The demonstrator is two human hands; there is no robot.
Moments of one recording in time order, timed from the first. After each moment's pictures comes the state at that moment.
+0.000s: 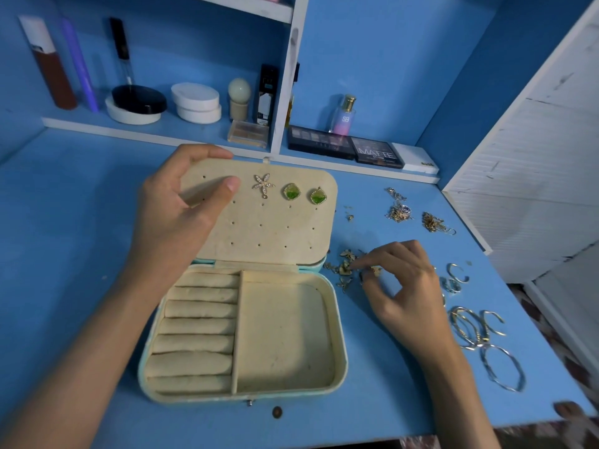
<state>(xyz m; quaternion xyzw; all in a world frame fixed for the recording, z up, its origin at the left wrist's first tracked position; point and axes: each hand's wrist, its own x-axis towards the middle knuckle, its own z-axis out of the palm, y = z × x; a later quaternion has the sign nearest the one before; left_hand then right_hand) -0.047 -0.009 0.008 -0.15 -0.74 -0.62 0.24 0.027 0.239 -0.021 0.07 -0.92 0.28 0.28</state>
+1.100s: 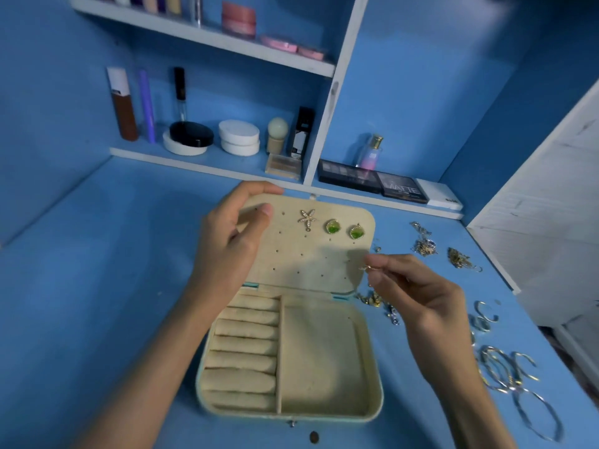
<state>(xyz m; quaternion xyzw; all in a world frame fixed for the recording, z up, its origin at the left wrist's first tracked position) -0.039 -0.009 0.013 -0.15 -0.71 -0.65 0.21 0.032 0.189 0.021 0.05 -0.74 0.65 0.17</state>
